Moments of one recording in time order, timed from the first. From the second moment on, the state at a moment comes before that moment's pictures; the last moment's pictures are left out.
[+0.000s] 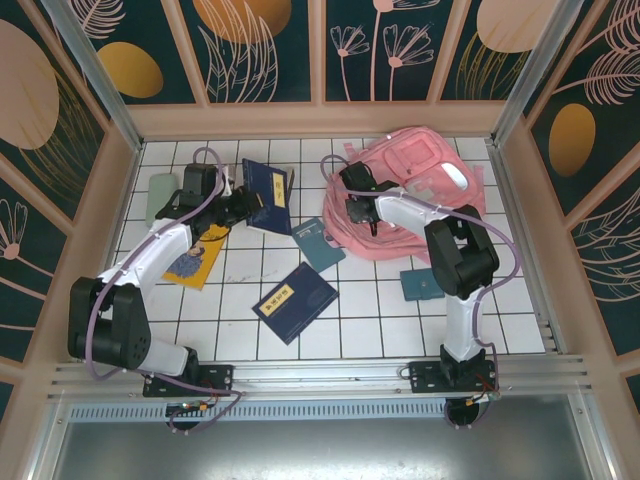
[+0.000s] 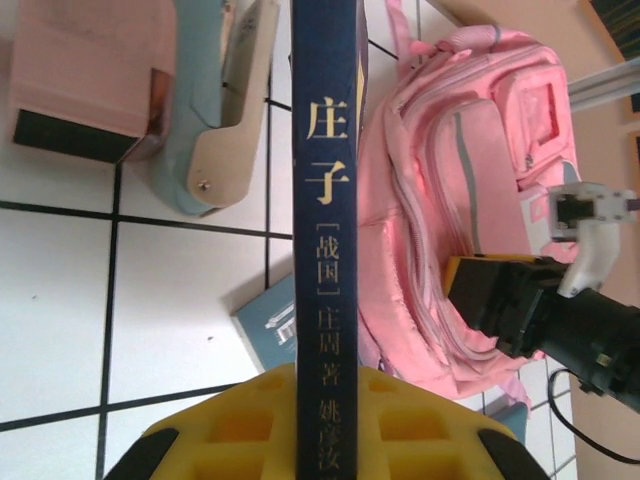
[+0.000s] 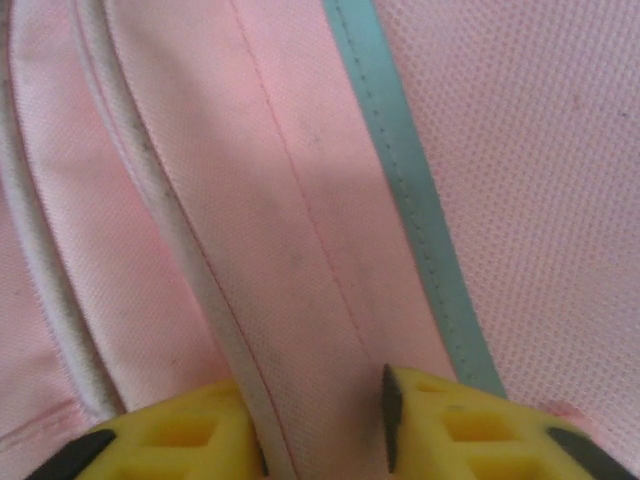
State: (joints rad) left arm -0.21 1.45 1.01 -0.28 0.47 -0.66; right arm 0.54 1.98 1.40 -0.52 0.32 0.28
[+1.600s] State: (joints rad) left arm -0.65 2.01 1.32 0.33 0.24 -1.20; right arm 0.19 1.81 1.74 -0.71 -0.42 0.58
